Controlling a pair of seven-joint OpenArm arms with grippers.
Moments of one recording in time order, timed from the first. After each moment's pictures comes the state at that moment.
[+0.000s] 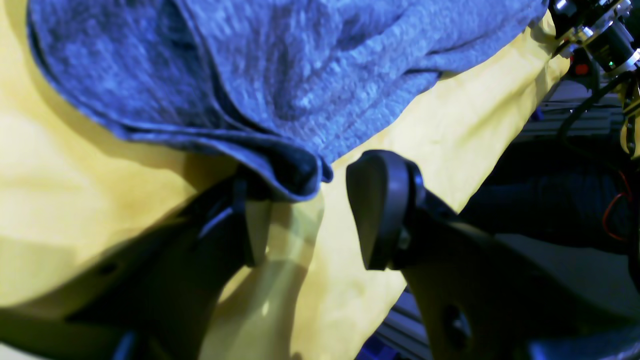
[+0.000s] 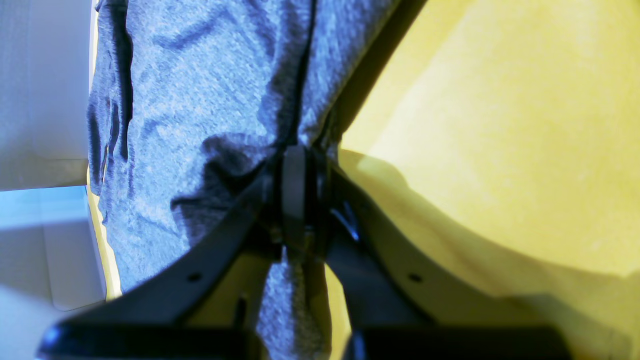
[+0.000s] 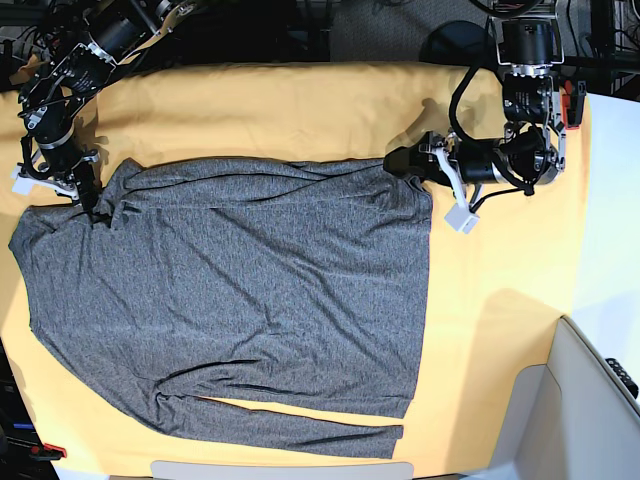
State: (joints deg) left arm -1.0 -15.5 -9.2 79.4 -61.9 -30.9 79.3; right arm 4.7 2.0 54.6 81.8 42.9 10.2 -55.2
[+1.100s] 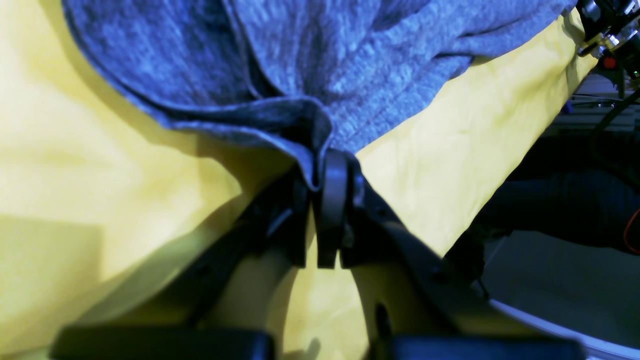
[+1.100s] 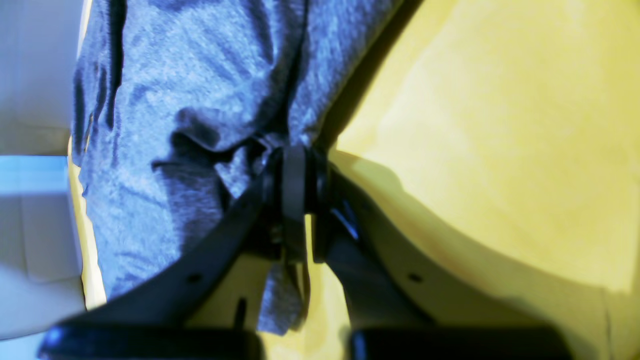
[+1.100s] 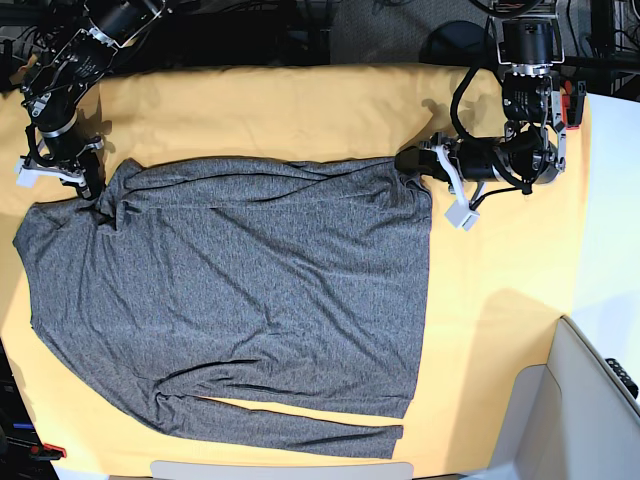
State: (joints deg) left arm -1.0 -15.6 -9.3 79.4 -58.4 -30.9 79.3; right arm -0.7 2.3 52.2 84.4 44.3 10.8 -54.4
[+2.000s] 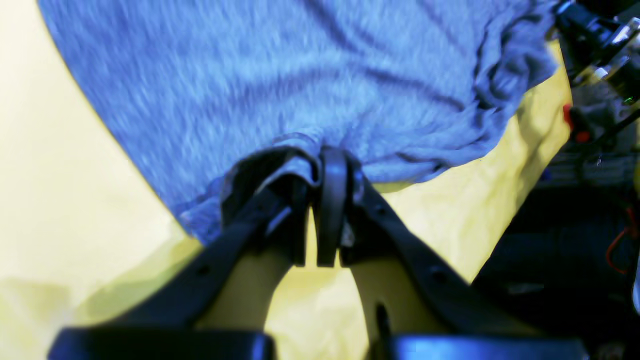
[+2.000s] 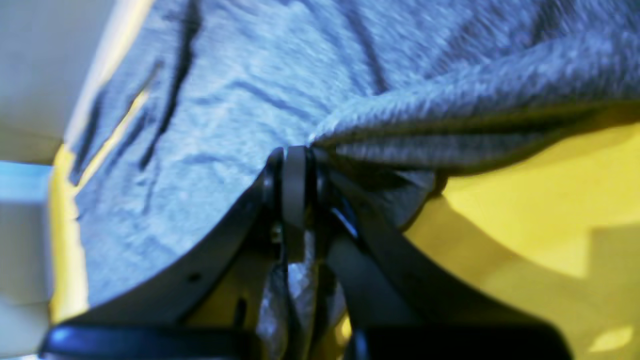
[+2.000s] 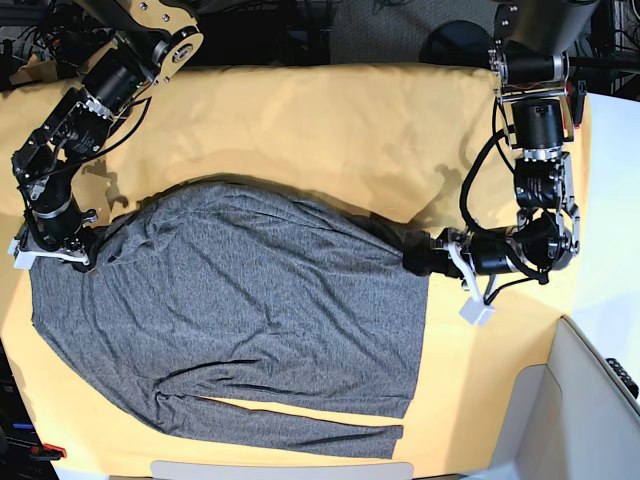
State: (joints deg) left arm -21.3 -15.7 -9.2 67.8 -58.3 -30.8 77.8; right arm 16.5 2.7 46.9 82.8 27.7 10.0 -53.0
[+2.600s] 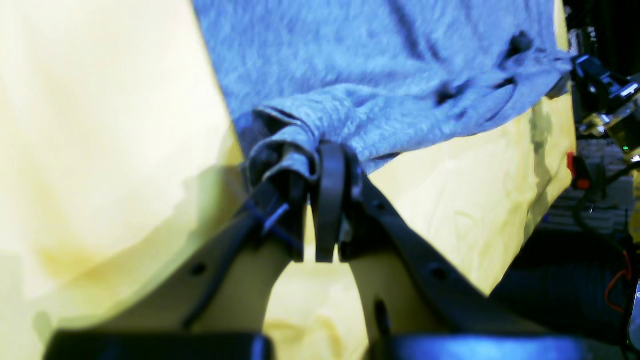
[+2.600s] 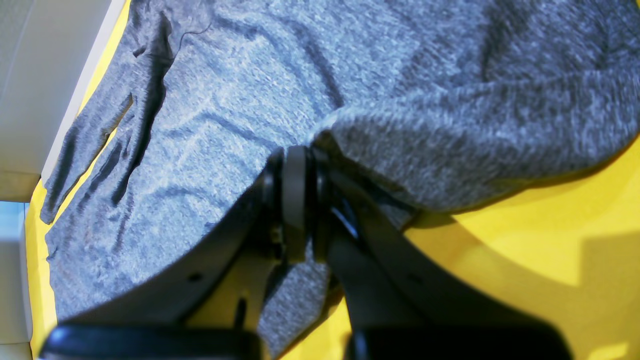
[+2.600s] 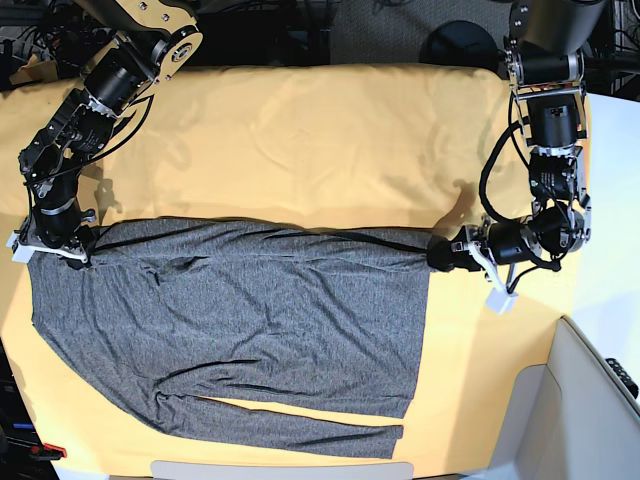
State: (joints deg) left arm -21.2 -19.5 -9.2 58.8 -58.3 -30.5 69.7; right arm 16.2 3.0 46.9 78.6 26.1 9.9 -45.3
